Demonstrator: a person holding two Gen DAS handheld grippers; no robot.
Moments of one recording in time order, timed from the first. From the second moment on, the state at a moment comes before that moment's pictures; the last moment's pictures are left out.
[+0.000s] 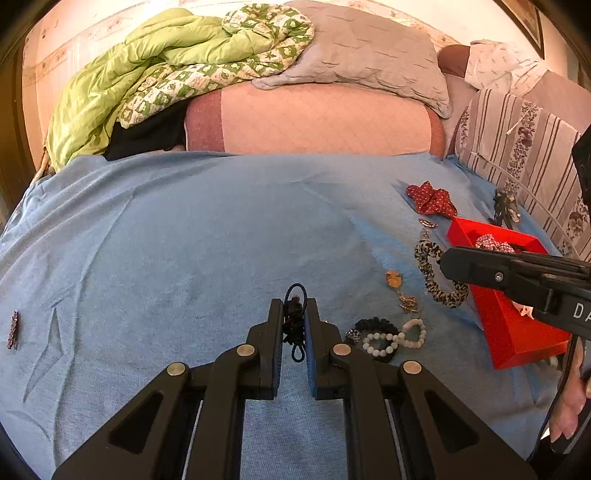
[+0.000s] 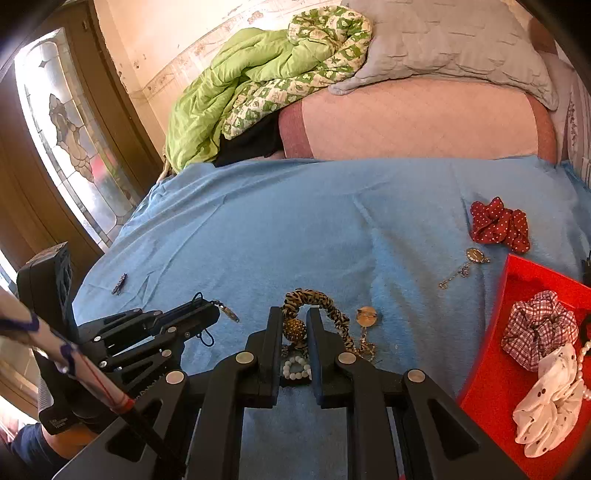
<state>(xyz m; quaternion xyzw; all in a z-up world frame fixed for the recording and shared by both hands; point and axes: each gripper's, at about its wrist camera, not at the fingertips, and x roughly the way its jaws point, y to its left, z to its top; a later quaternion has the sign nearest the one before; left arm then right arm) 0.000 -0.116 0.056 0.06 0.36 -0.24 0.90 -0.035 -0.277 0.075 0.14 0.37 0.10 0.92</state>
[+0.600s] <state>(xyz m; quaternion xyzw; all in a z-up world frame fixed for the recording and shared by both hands) -0.012 -0.138 0.060 0.09 0.35 -0.24 0.90 -0.054 -0.296 0.085 0.14 0.35 0.08 0.92</state>
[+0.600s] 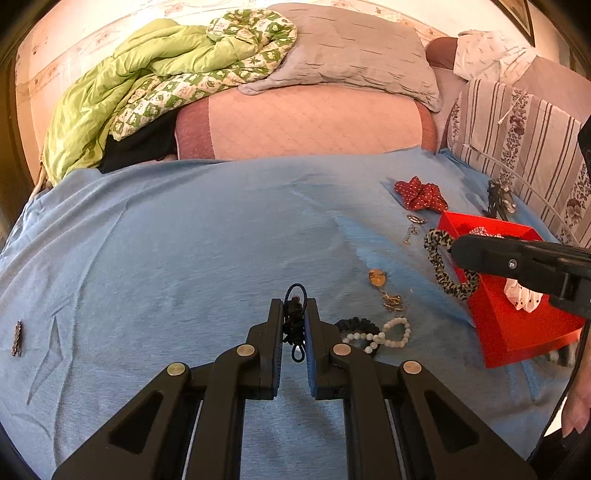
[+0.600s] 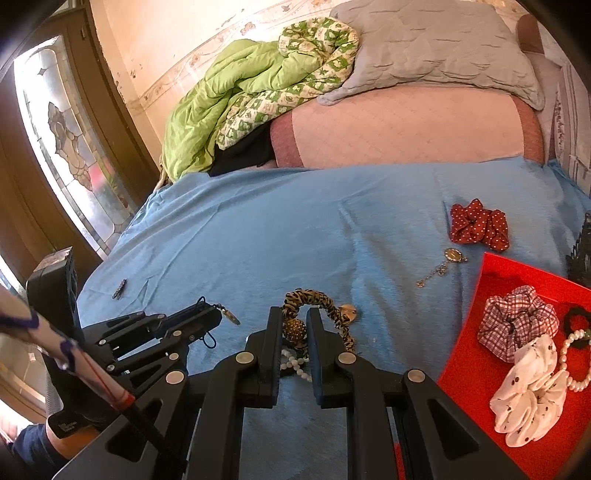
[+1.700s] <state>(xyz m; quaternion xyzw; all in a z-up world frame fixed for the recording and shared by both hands) -0.069 -0.212 0.098 0.03 0.32 -0.37 0.87 -0.158 -0.454 0.105 0.25 0.30 -0.07 0.92</state>
